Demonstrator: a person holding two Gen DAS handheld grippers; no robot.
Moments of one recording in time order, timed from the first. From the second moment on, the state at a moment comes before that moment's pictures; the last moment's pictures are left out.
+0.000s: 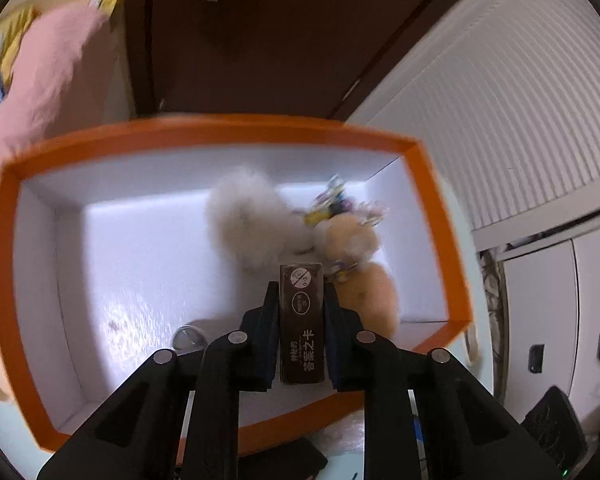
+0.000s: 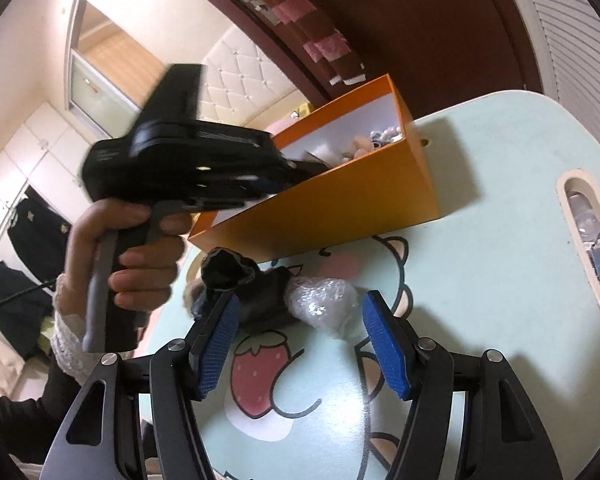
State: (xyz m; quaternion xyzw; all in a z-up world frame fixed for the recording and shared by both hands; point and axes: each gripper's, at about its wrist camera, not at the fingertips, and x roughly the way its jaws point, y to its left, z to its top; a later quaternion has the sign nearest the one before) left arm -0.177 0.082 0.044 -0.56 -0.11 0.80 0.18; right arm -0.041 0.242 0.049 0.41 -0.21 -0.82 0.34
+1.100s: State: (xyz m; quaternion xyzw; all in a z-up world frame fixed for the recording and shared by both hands) left arm -0.026 -0.098 0.015 -0.48 -0.22 0.84 0.13; right arm -0.055 0.192 0.115 0.38 -0.10 -0.84 0.38
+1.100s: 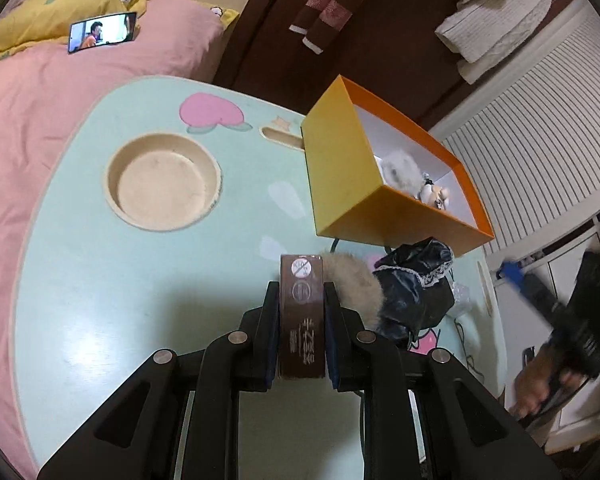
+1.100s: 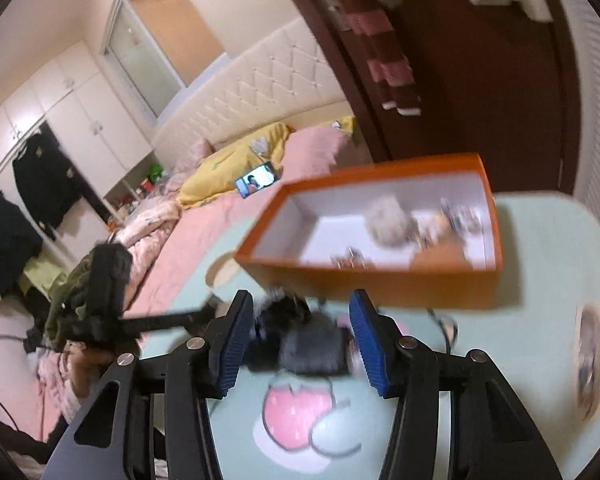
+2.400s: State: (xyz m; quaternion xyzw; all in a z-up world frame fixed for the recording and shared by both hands) left arm 0.011 -0.126 0.010 -0.34 -0.32 0.88 0.11; right arm -0.201 0.098 0.061 0.63 0.06 -0.72 0.28
